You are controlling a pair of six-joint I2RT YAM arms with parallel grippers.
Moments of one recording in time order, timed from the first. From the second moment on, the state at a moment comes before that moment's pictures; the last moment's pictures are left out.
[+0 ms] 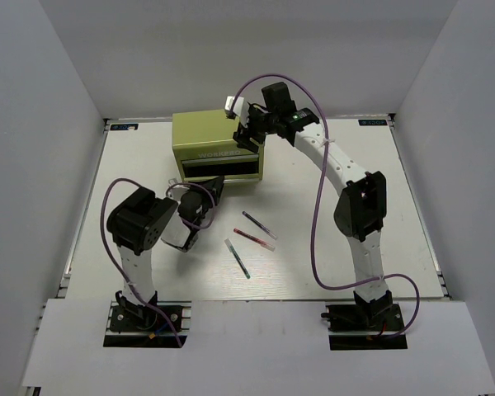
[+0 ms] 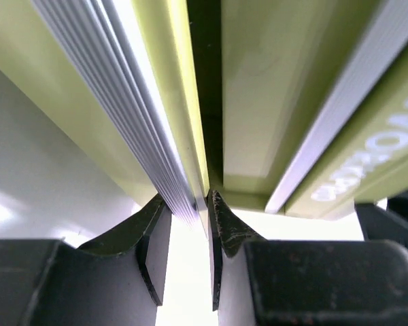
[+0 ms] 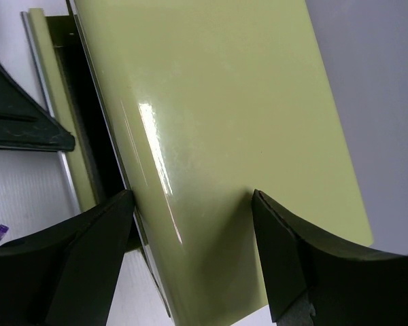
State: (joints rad) left arm -0.46 1.99 0.55 1.30 -0.27 -1.56; right arm 0.55 2.16 2.14 -0.60 -0.51 -0.77
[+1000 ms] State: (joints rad) left arm -0.47 1.39 0.47 0.66 -0.13 -1.19; right arm 0.54 1.85 1.74 -0.56 -0.48 -0.74
